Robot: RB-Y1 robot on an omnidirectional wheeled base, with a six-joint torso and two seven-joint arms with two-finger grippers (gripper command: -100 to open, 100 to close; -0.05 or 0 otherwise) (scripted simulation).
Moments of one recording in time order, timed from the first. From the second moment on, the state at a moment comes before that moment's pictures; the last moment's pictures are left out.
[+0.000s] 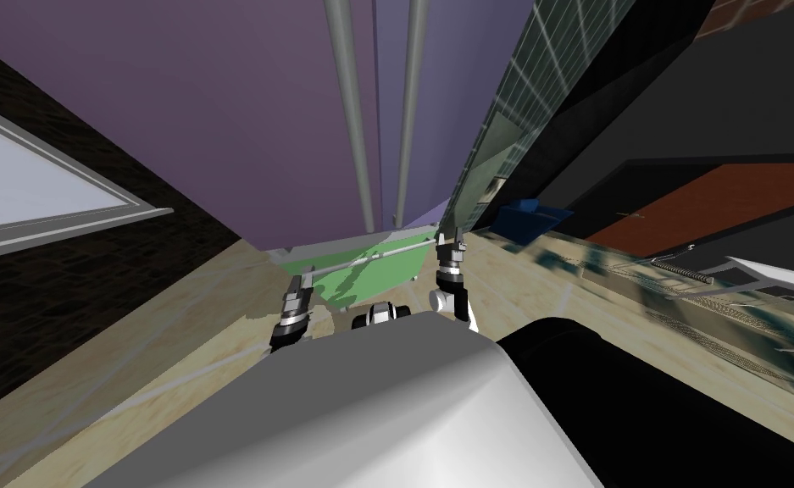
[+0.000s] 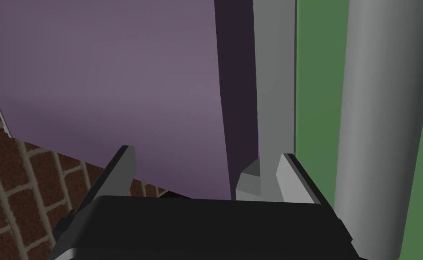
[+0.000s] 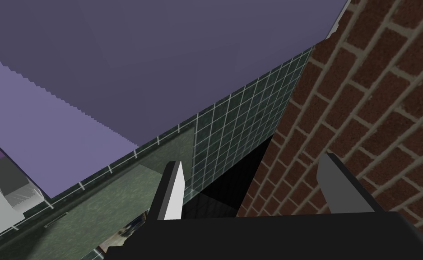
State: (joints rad) left arm 0.40 0.19 0.09 -1.53 -0.07 -1.02 0.04; right arm 0.51 0.04 -0.04 -2.36 -0.10 -0.43 -0.06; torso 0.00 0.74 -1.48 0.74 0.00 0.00
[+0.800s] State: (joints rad) left arm 0.37 0.18 0.11 -1.34 -0.05 -1.14 0.03; right arm 0.51 0.04 -0.04 -2.36 -0.10 -0.43 -0.06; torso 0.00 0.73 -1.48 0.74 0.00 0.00
